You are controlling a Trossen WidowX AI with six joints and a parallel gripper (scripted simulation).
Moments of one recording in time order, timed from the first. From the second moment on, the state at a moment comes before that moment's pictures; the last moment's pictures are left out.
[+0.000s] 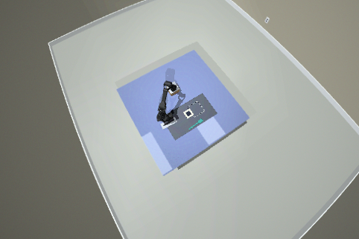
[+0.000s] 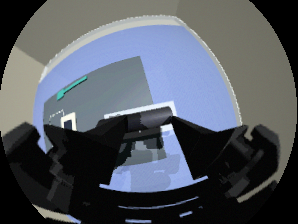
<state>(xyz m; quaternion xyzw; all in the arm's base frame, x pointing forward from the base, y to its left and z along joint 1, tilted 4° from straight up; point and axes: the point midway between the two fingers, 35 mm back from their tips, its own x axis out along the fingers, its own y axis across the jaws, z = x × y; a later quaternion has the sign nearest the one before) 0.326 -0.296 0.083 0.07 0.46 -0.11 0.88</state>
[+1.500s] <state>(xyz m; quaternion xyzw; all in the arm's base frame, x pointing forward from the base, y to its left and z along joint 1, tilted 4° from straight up) 0.300 -0.254 0.060 0.64 0.21 -0.25 0.69</state>
